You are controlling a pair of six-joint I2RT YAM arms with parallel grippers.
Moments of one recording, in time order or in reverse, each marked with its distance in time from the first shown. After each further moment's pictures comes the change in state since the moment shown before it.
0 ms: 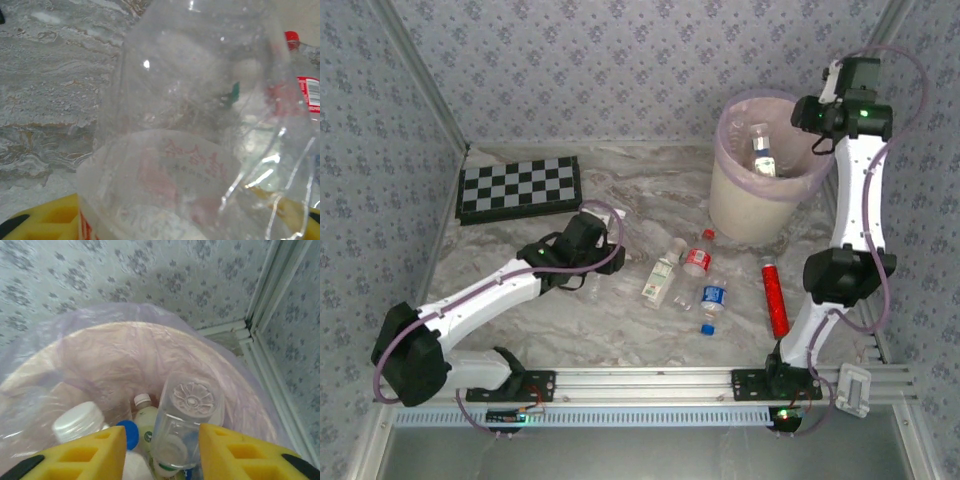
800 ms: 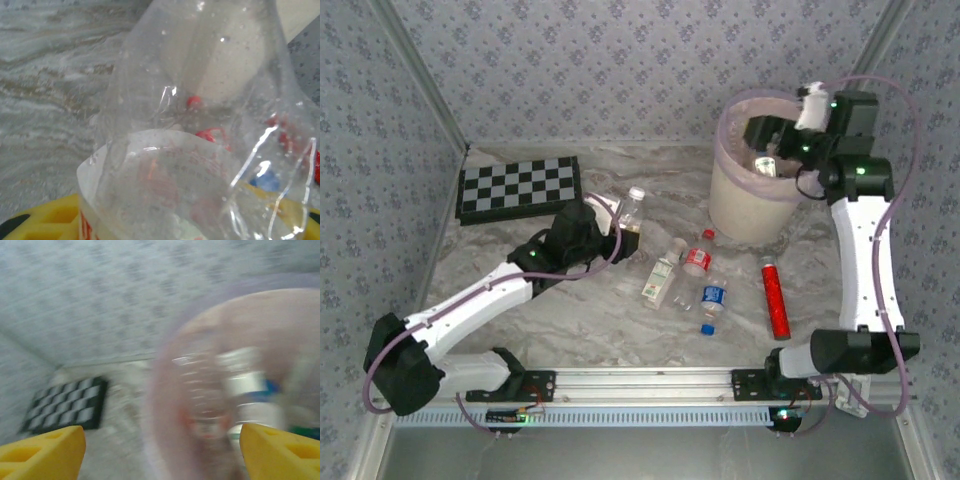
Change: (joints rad) left arm 0.000 -0.034 0.053 0.264 0.163 0.181; right arm 0.219 -0.516 -0.532 0.260 -0.461 0.132
